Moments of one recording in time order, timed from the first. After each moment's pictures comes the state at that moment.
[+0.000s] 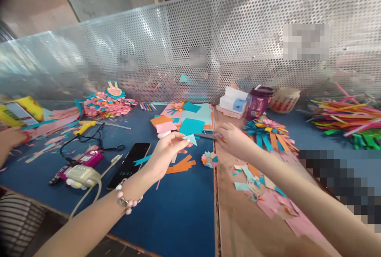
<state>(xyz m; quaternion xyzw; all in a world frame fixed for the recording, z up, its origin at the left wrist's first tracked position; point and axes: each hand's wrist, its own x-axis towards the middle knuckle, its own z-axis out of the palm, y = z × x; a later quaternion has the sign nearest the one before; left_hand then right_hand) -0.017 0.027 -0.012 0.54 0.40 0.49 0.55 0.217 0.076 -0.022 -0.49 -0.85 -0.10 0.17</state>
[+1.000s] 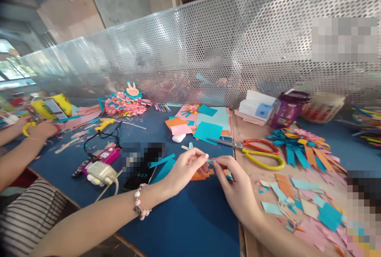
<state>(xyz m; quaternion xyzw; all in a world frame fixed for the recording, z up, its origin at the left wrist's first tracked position) -0.025 0.021 -0.042 0.59 0.38 0.45 0.55 0.134 0.006 -0.070 -0.44 -0.71 0.20 0.51</state>
